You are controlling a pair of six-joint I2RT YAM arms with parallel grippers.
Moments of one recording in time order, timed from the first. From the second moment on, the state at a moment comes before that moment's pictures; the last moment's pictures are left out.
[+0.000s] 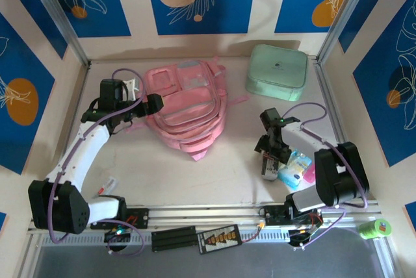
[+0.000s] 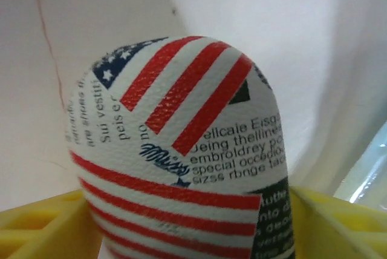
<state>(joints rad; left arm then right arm) -0.13 1.24 1.02 -0.51 0.36 -0.39 0.32 1.46 0.77 -0.84 0.10 0.79</state>
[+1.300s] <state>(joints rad) -0.14 1.28 1.00 -0.51 0.39 -0.39 0.52 1.63 0.93 -0.76 0.05 0.78</state>
